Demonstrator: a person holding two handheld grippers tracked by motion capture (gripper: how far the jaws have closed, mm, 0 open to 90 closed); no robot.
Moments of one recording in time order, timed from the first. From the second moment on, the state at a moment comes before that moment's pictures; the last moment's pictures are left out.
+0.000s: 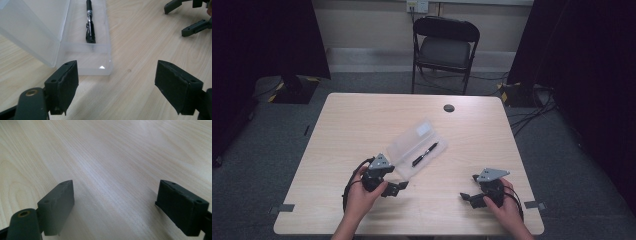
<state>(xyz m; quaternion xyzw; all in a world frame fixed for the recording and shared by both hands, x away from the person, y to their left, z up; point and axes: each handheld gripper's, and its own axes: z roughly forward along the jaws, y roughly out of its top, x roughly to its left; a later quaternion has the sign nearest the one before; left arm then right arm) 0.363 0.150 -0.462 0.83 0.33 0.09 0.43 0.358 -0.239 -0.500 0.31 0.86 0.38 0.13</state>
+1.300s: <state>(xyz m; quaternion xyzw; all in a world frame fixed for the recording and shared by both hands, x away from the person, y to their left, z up) 0.350 0.199 -0.484 0.82 0.36 0.10 0.43 0.358 -0.239 -0.500 0.30 0.86 0.38 0.13</state>
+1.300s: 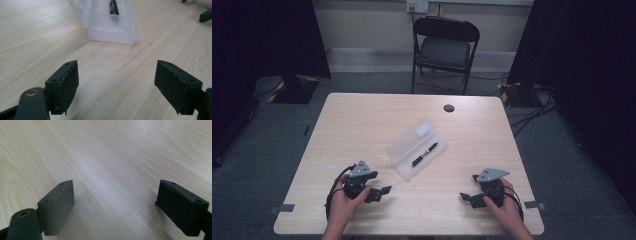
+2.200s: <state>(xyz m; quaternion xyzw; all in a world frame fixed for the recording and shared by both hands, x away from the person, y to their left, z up) 0.347 0.227 -0.501 0.82 0.38 0.12 0.41 0.358 -0.239 -0.500 0.30 0.86 0.38 0.13</state>
